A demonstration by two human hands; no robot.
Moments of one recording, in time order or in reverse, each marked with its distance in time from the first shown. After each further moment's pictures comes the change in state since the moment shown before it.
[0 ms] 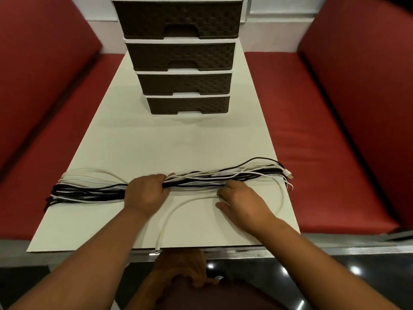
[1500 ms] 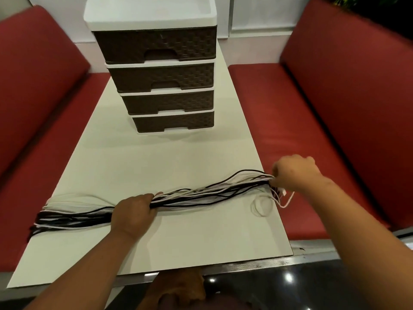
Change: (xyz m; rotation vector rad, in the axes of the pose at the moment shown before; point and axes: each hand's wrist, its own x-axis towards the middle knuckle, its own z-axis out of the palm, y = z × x) left_hand 0.001 0.000 0.000 0.027 0.027 -0.005; right_hand 0.015 0.105 -0.123 -0.454 -0.315 0.547
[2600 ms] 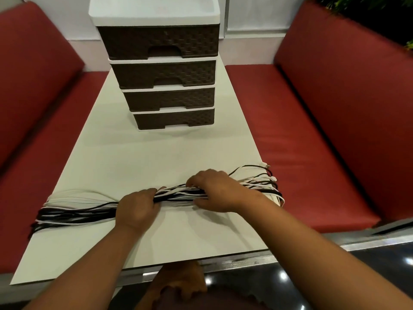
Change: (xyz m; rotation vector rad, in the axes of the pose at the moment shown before) left_hand -0.001 -0.005 0.005 -0.073 0.000 0.001; right_hand -0.029 -0.155 0.002 0.384 0.037 -0.617
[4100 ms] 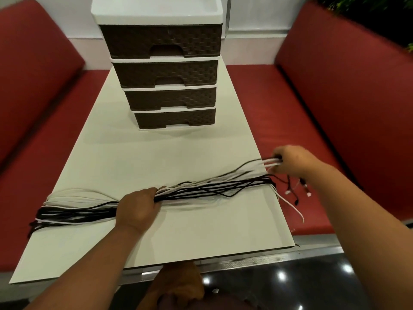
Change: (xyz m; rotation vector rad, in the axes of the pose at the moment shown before) left_hand 0.000 0.002 -0.006 0.013 -0.052 -0.006; right_hand -0.057 0.152 -0.064 -0.086 0.092 0.561
